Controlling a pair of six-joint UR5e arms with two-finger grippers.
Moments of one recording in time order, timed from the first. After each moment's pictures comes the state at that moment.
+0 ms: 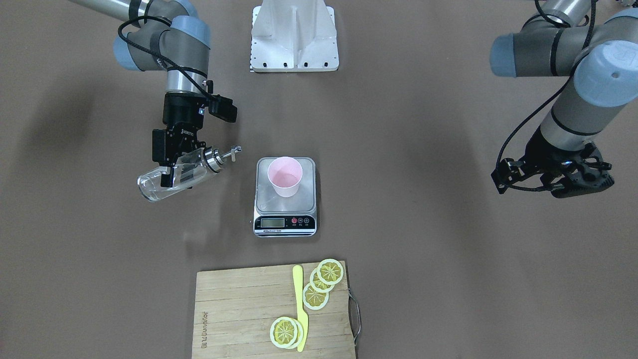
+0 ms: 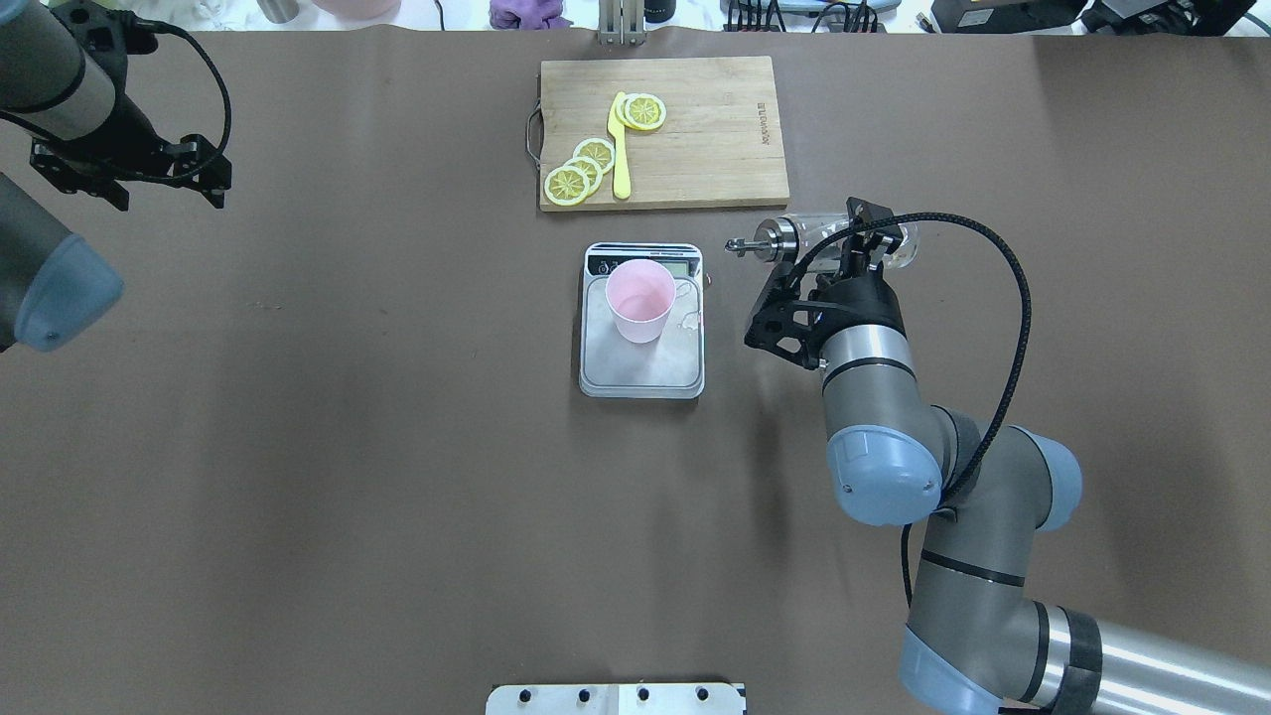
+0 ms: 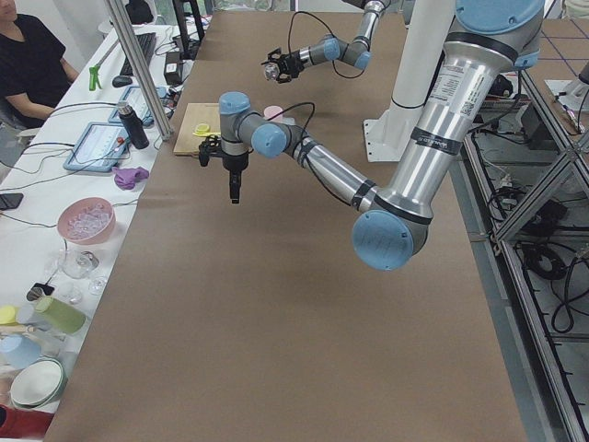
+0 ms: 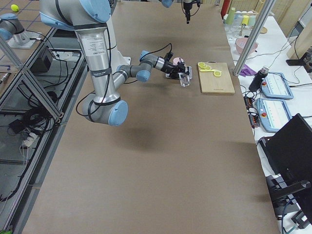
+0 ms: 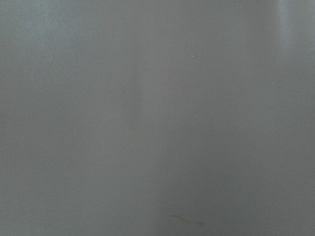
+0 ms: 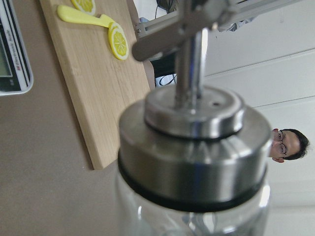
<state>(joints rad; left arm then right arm) -1.04 -1.95 -1.75 -1.51 -2.06 -0.80 0.37 -1.24 1.77 -1.15 0.64 -0.05</state>
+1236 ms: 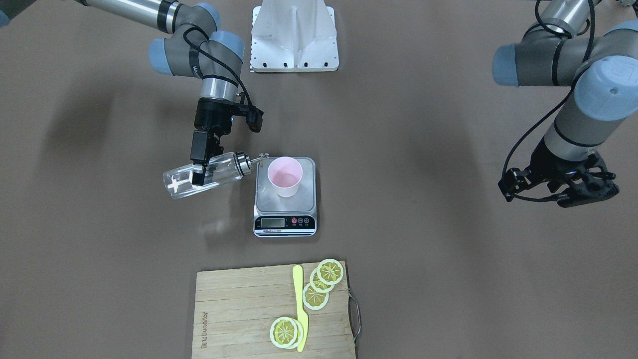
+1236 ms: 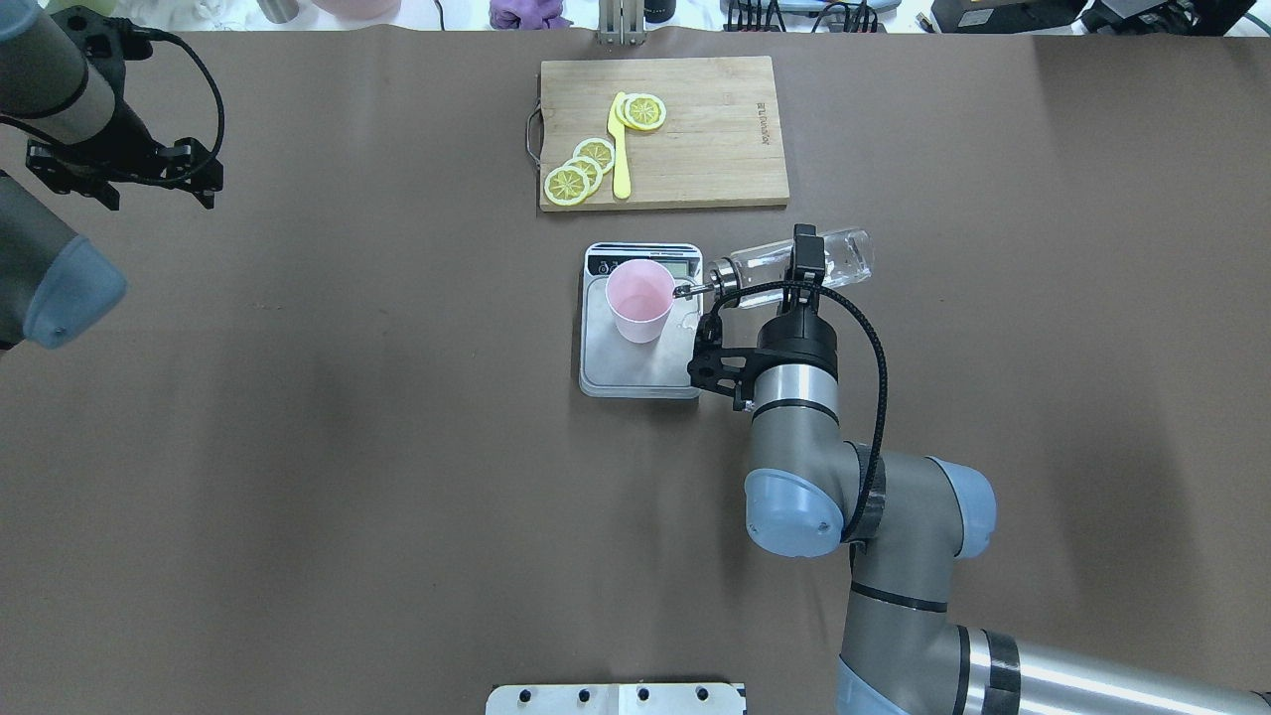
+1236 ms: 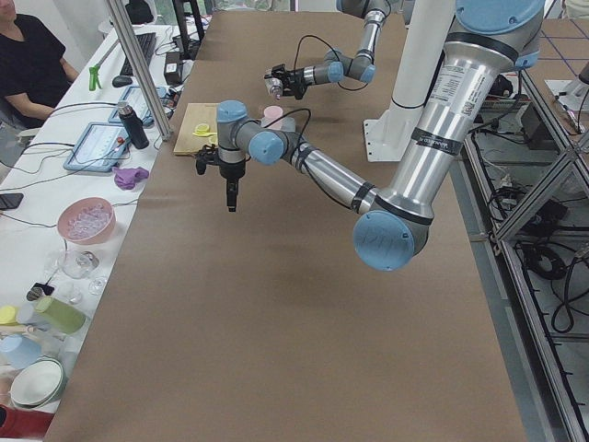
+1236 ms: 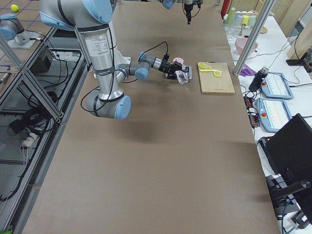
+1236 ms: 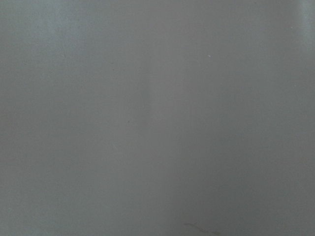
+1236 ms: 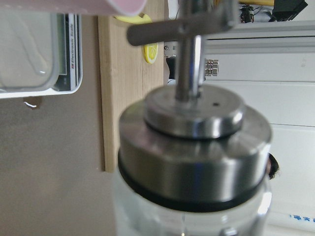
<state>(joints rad) -1.04 -1.95 -1.70 -1.53 -2.02 -0.80 0.30 -1.14 1.66 -1.28 0.49 -0.15</state>
